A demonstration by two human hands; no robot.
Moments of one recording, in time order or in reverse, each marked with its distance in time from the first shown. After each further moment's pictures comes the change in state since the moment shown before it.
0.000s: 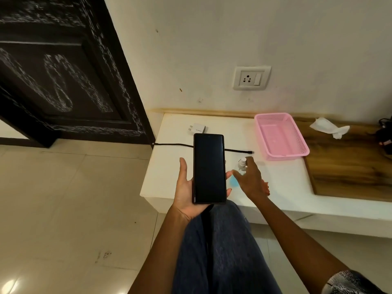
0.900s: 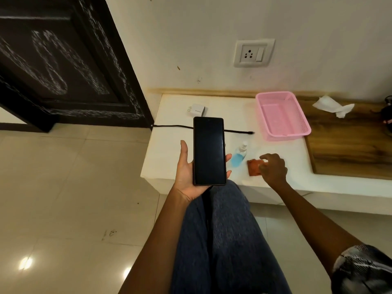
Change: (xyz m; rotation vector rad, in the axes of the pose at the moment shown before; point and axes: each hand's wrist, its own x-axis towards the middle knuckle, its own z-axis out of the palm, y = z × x) left_hand -0.005 -0.005 0.004 0.004 0.060 -0.007; right_hand 0.017 0.087 -0.034 -0.476 0.068 0.064
